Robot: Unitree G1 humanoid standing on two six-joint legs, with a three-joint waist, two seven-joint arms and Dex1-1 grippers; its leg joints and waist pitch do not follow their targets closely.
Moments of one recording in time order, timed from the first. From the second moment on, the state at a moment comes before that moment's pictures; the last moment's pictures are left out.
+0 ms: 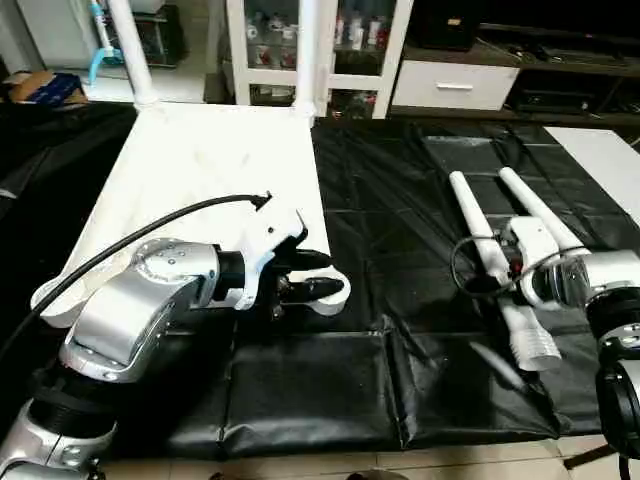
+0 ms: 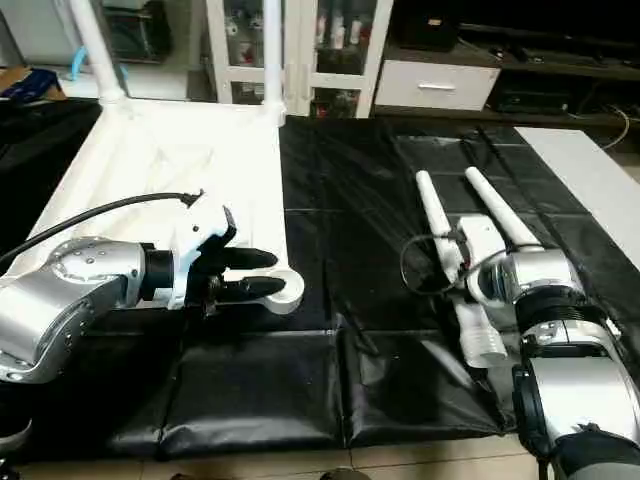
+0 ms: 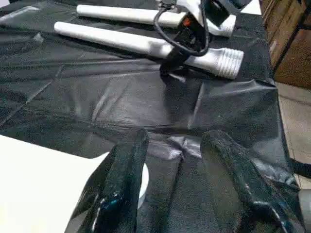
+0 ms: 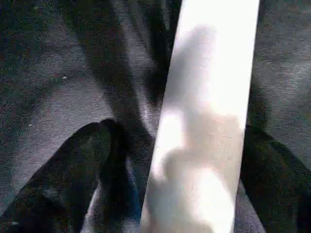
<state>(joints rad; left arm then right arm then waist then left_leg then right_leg) -0.47 0.50 -0.23 -0.26 -0.31 0.78 -0.93 -0.84 -0.53 -0.02 1.06 0.03 0.77 0.57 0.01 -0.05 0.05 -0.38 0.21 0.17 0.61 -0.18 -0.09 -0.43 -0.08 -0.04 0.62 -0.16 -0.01</state>
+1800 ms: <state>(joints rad) -0.76 0.04 0.31 0.04 -0.63 1.01 -0.40 -0.62 -0.45 0.09 0.15 0.23 0.56 0.86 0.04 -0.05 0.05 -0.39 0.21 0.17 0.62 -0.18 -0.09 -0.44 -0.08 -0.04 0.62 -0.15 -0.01</state>
